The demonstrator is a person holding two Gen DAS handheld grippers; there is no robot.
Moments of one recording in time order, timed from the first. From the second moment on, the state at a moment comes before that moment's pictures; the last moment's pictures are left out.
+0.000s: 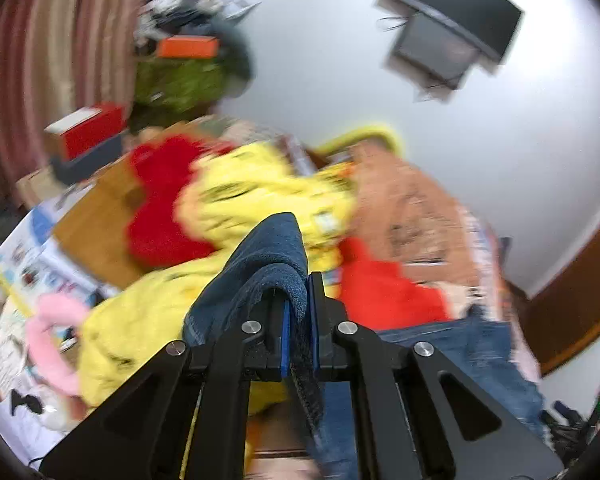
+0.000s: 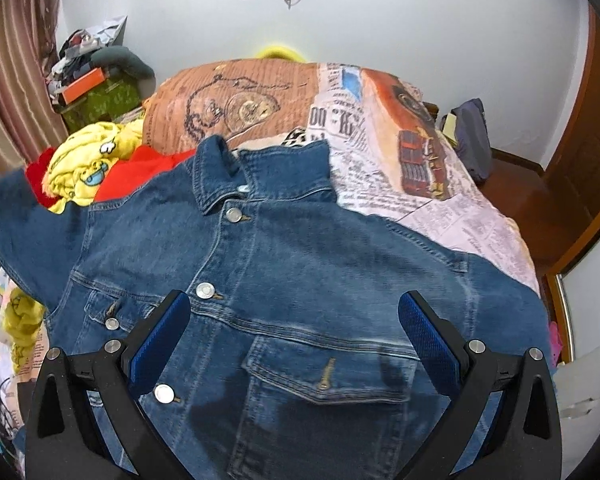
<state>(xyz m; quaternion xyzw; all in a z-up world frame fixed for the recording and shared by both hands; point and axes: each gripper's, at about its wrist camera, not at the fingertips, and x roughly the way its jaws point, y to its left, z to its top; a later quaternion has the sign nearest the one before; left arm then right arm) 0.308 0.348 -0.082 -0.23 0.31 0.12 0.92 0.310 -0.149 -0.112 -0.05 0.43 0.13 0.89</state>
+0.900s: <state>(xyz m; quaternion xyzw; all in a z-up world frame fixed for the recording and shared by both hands) 0.391 -0.010 -0.204 -0.04 0.49 -0.14 0.86 0.284 -0.255 -0.111 0.02 0.42 0.07 0.90</state>
